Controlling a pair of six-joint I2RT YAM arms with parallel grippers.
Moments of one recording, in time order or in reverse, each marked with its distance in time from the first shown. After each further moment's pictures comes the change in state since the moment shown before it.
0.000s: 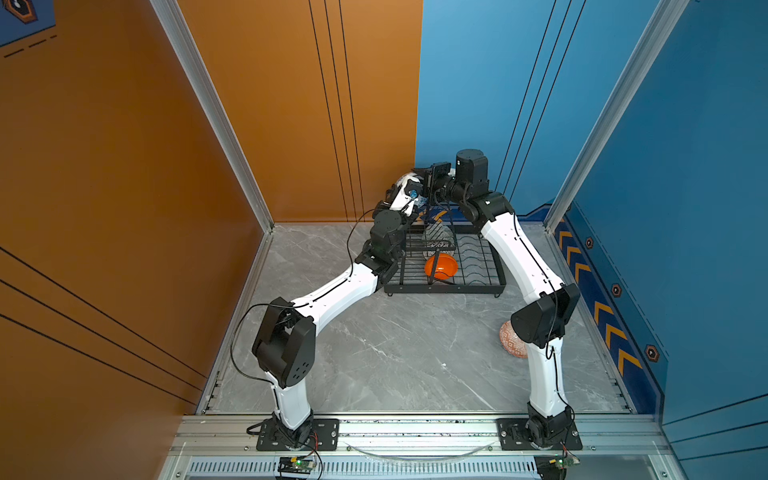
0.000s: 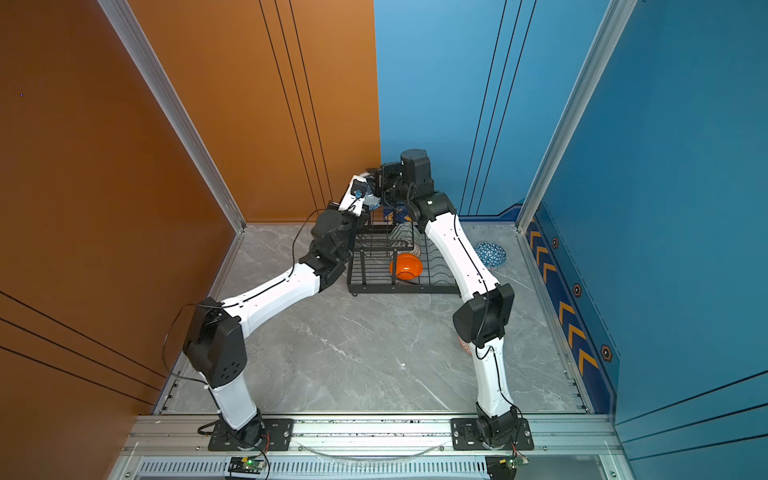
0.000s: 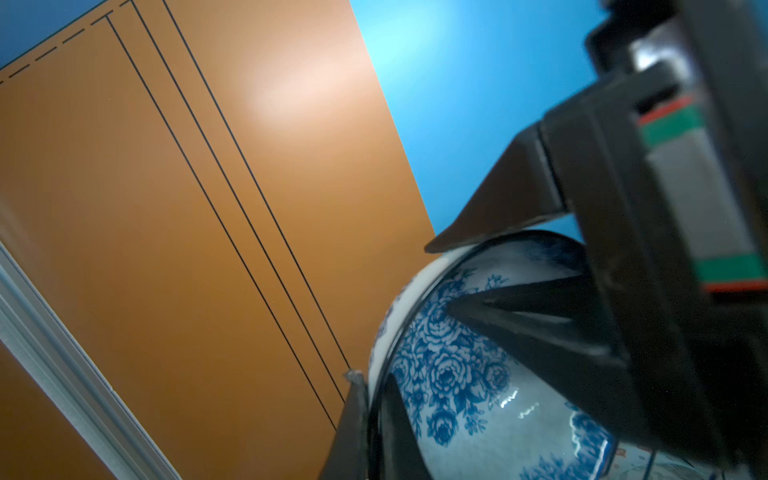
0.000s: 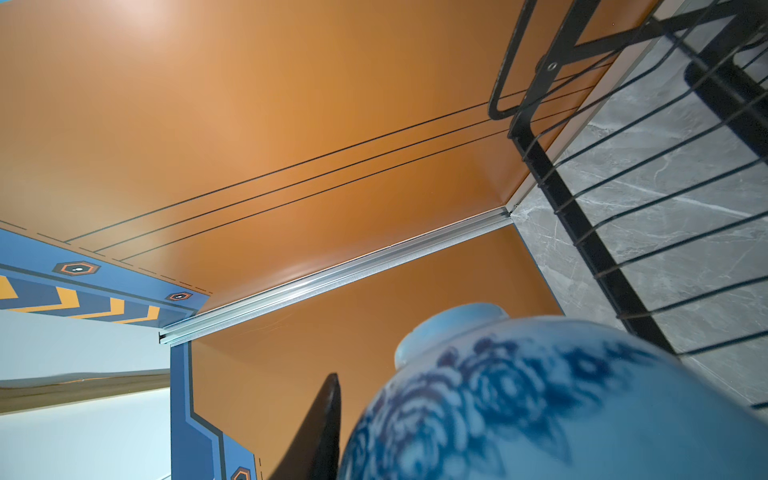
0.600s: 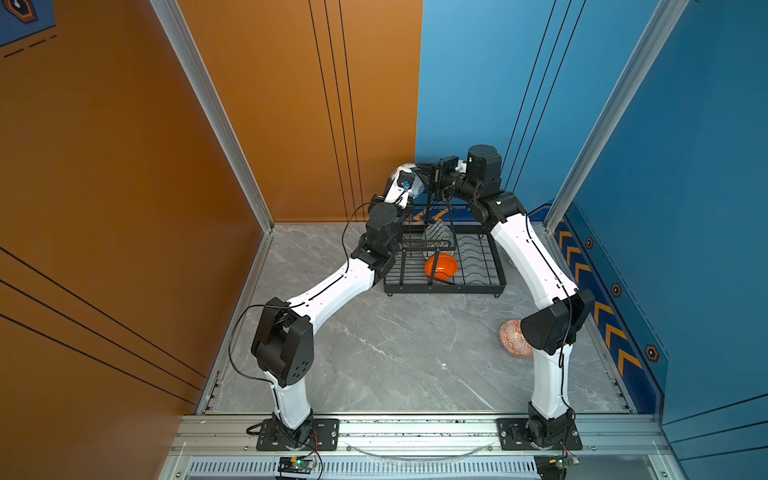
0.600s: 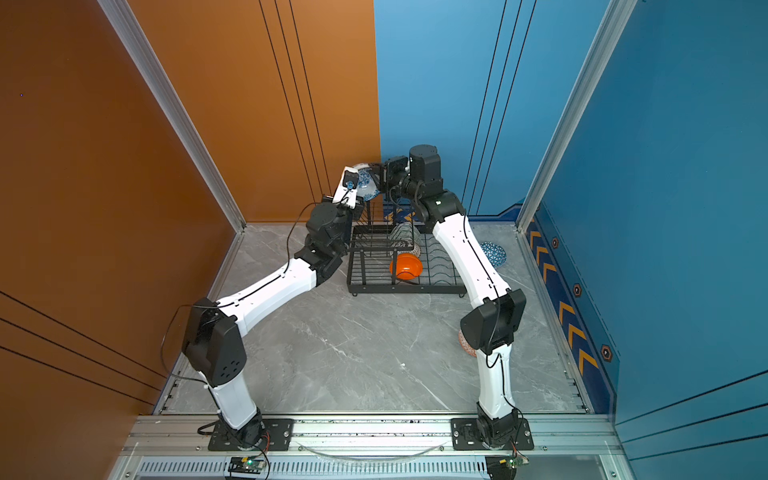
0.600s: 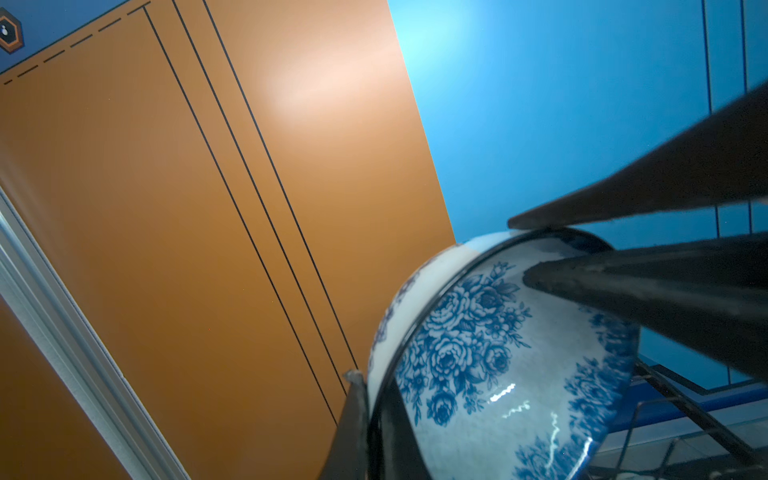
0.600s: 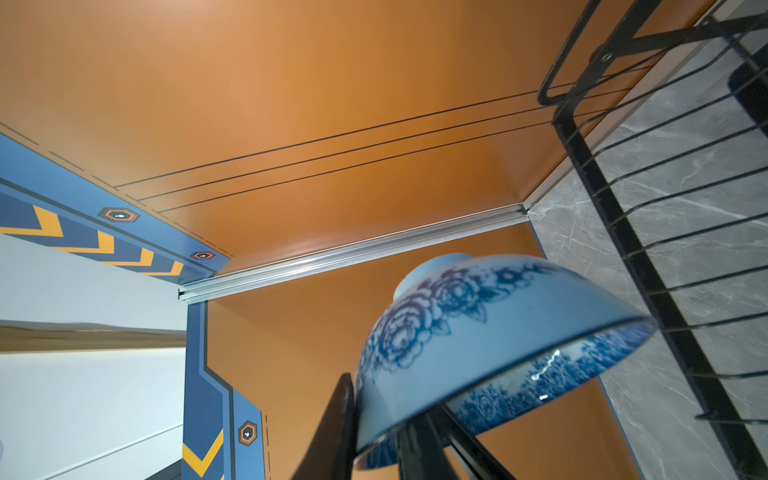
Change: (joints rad) left arm 0.029 0.000 0.039 -0.019 -0.014 -0.043; right arm -0.013 -0.086 -0.071 0.042 -0.034 -0.067
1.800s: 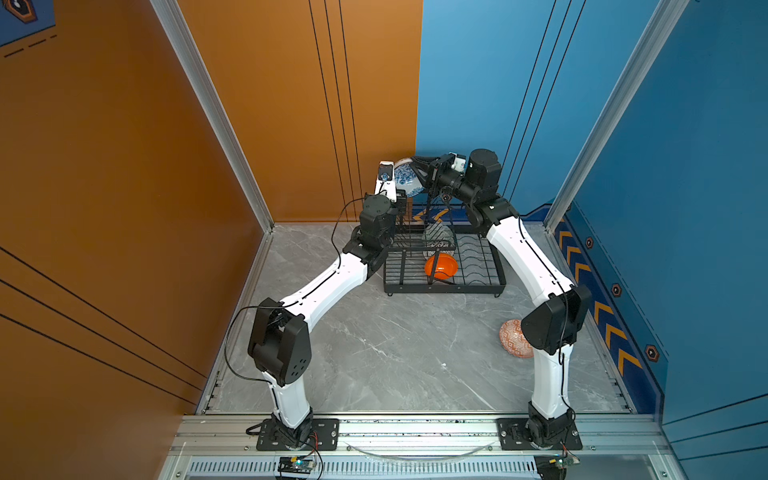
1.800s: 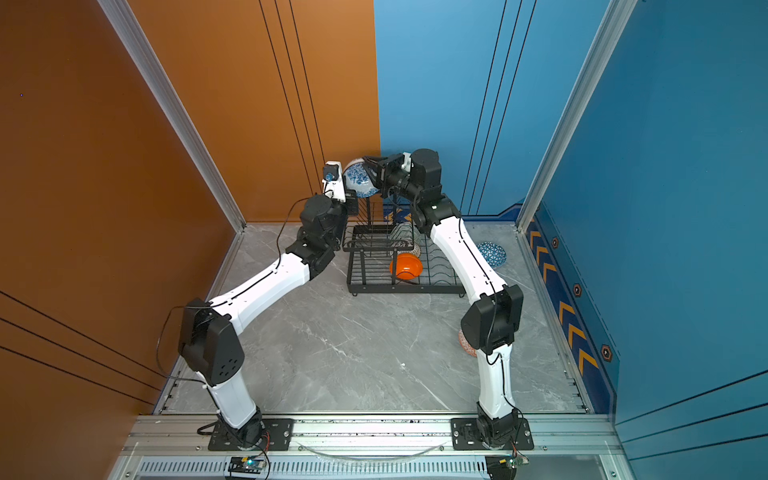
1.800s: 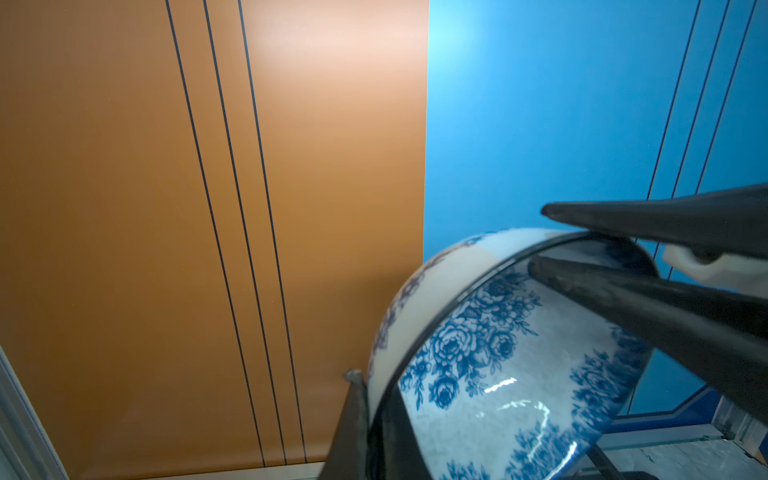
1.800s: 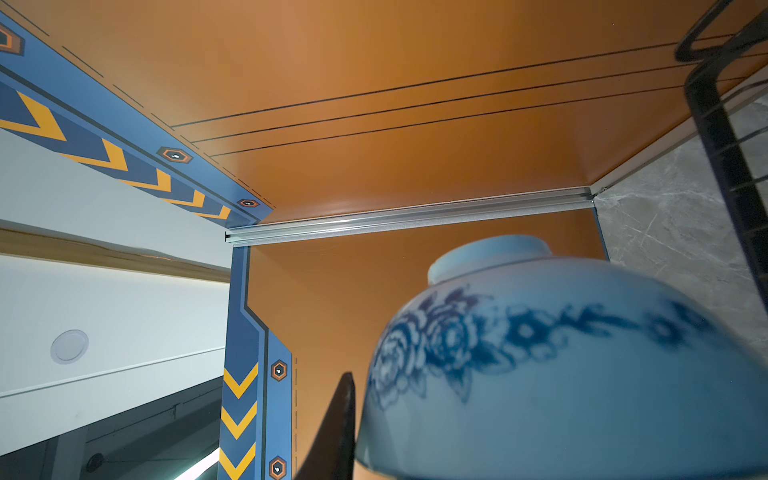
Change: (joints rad) left arm 0.058 -0.005 0.060 -0.150 0.111 -0.398; right arm -0.005 -0.018 -0.133 0.323 -0.107 0.022
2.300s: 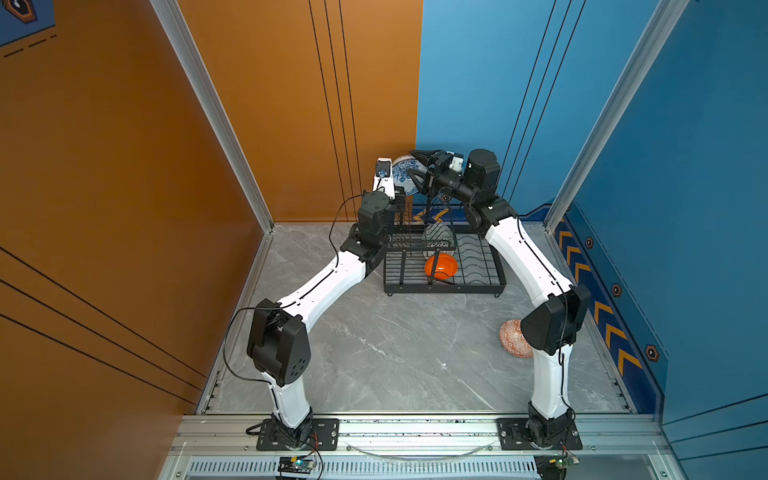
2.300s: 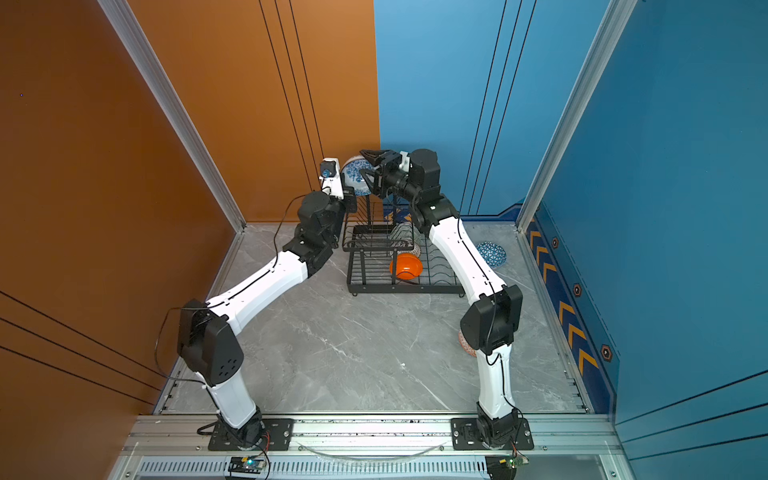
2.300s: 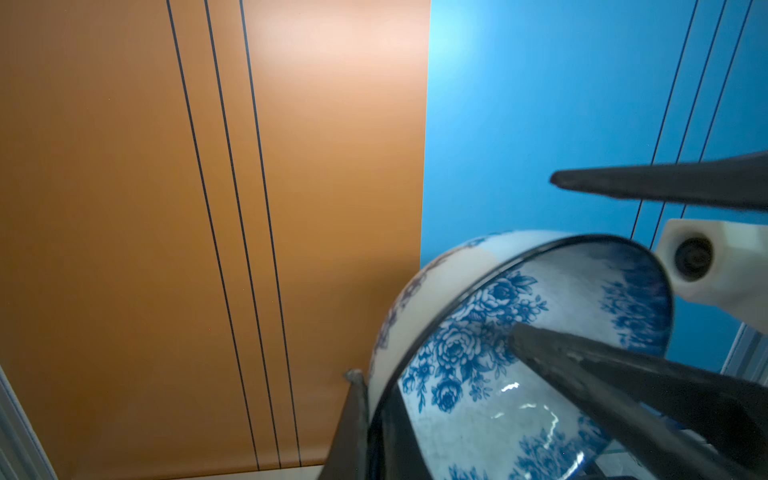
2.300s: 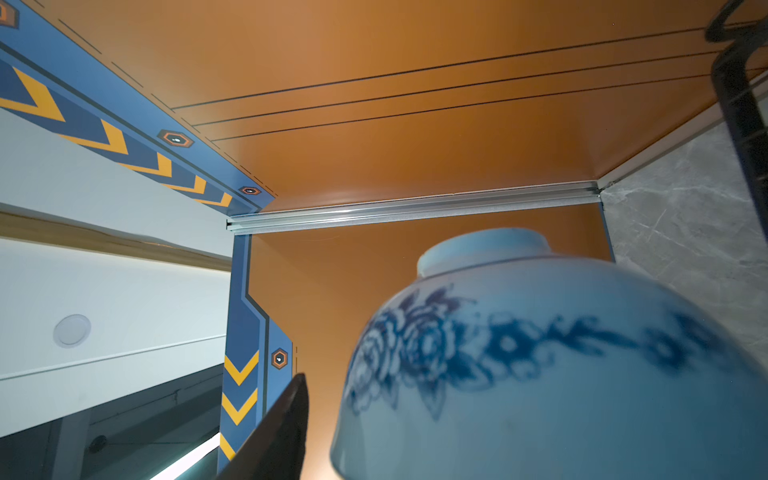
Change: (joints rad) left arm 0.005 -0.005 0.030 -0.029 0.016 -0.020; right arm 0.010 -0.001 0.000 0.019 -0.013 -0.006
